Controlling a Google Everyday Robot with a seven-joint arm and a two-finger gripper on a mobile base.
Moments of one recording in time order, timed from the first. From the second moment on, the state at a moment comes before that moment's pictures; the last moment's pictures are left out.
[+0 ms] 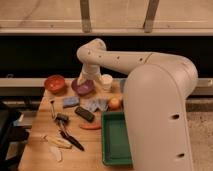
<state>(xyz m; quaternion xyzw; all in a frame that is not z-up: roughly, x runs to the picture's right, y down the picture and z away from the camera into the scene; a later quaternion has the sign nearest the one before) -0.080 -0.039 0.829 -0.21 0.13 0.70 0.67</state>
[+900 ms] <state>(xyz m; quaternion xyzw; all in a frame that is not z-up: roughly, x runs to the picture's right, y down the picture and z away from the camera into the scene) -0.240 -0.089 0.869 -0.23 0.01 0.64 0.73</state>
